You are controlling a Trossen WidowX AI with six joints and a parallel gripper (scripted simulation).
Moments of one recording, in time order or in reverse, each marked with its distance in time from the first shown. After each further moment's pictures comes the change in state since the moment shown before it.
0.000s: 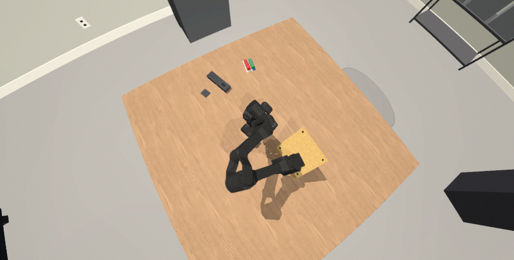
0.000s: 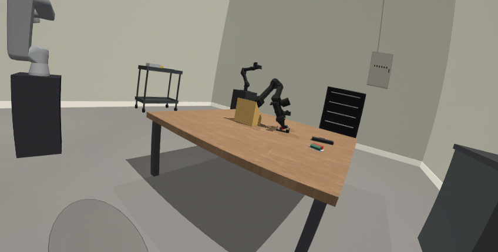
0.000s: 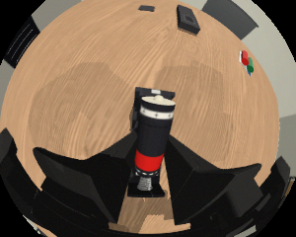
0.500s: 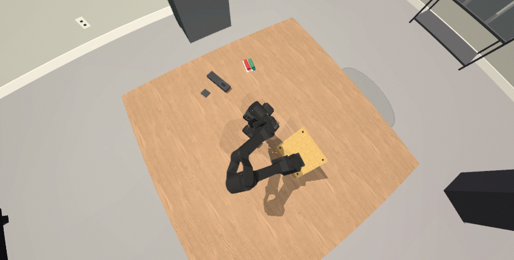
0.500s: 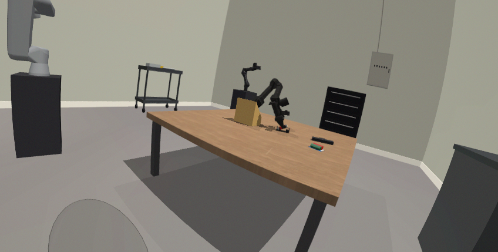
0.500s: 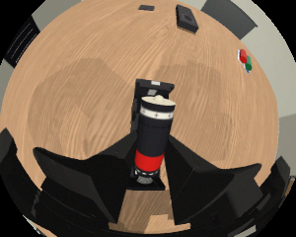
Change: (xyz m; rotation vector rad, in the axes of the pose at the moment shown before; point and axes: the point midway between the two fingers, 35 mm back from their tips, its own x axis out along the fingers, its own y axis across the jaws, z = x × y) arm -0.004 -0.001 -0.008 -0.001 -0.004 -0.007
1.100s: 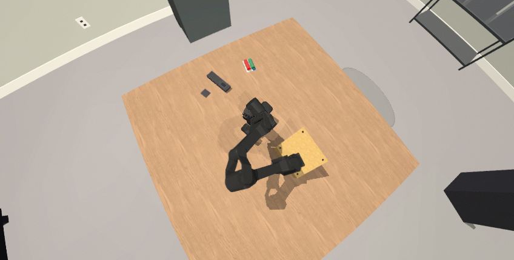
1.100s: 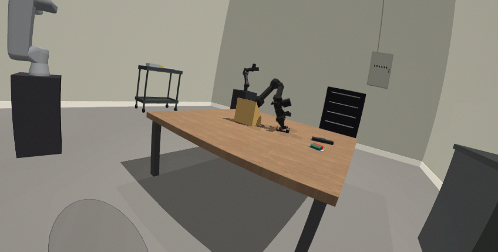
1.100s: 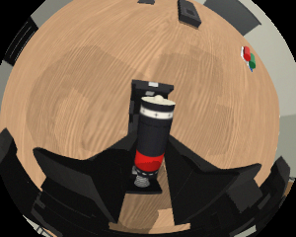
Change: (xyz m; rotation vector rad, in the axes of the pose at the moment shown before) arm 0.006 -0.003 0.004 -0.002 0.073 0.001
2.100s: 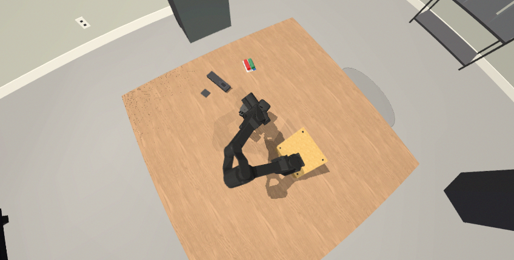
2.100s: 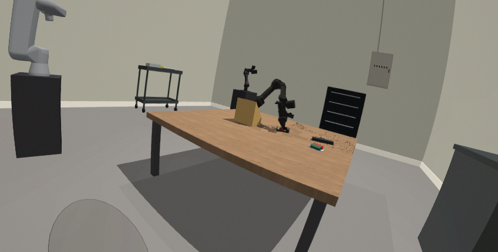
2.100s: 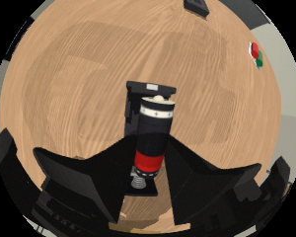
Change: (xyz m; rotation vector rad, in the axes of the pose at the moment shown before) arm 0.007 -0.002 0.006 -0.021 0.156 -0.011
